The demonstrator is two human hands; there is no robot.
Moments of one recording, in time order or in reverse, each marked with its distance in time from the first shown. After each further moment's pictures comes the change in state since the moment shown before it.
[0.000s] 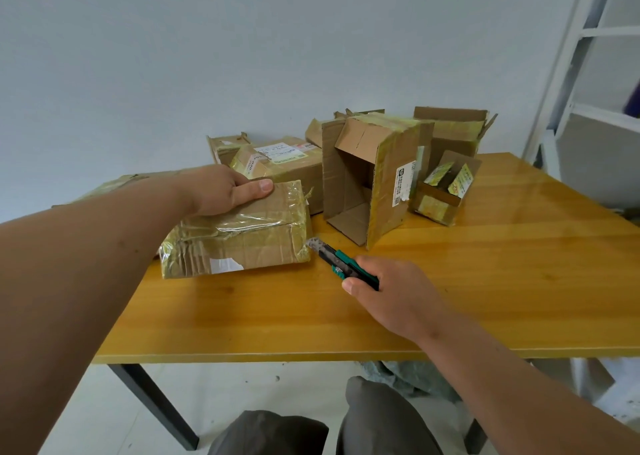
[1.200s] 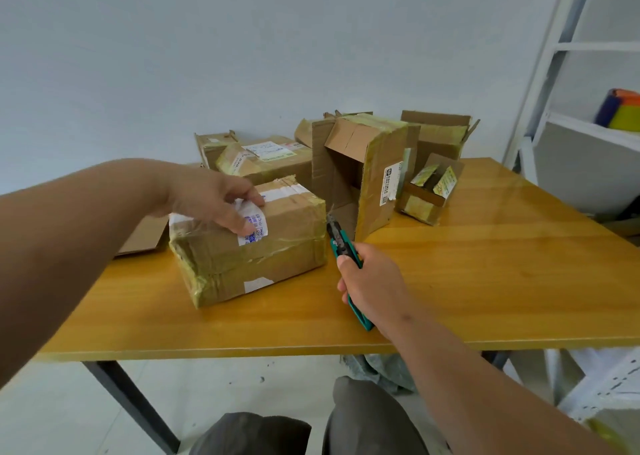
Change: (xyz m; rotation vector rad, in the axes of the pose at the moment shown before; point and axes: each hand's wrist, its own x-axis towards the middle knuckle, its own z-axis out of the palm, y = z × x) left_hand -0.023 0.005 -0.009 -0.229 -0.361 0.025; right_hand 0.013 -0.019 0.016 0.385 0.115 0.436
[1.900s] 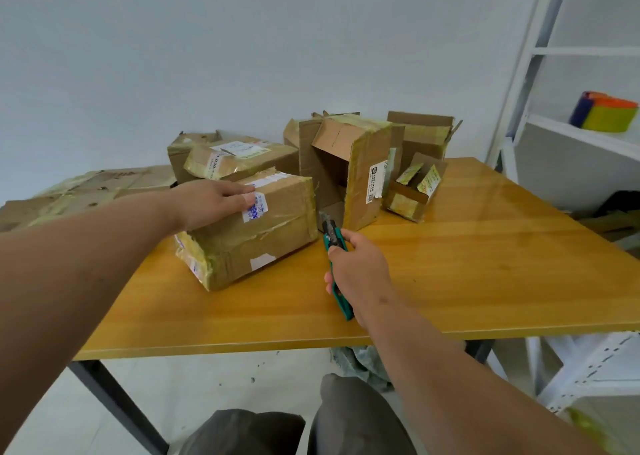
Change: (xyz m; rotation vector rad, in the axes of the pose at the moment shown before) left_hand 0.020 0.001 0.030 0.006 0.315 -0.027; right_hand 0.003 -0.014 0.001 0.260 0.100 0.167
